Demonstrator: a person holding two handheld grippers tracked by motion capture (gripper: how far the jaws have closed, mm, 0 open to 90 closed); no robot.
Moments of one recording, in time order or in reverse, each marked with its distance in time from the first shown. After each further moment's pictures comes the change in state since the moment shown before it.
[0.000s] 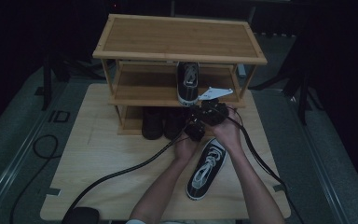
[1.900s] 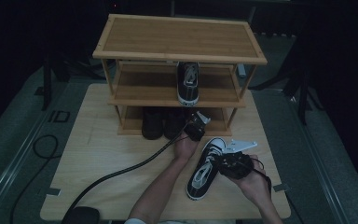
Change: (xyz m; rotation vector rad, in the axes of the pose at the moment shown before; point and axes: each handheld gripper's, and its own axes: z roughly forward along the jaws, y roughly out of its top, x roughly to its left) left arm 0.001 0.002 0.000 0.016 -0.015 0.008; right arm 0.042 -0.130 -0.066 0.191 0.075 0.084
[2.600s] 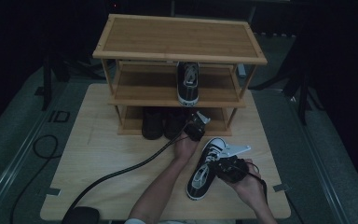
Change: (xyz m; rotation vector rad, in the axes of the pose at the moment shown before) left arm 0.000 0.000 0.000 -0.003 -0.003 -0.004; right arm 0.007 -0.009 0.016 0.035 0.023 -0.003
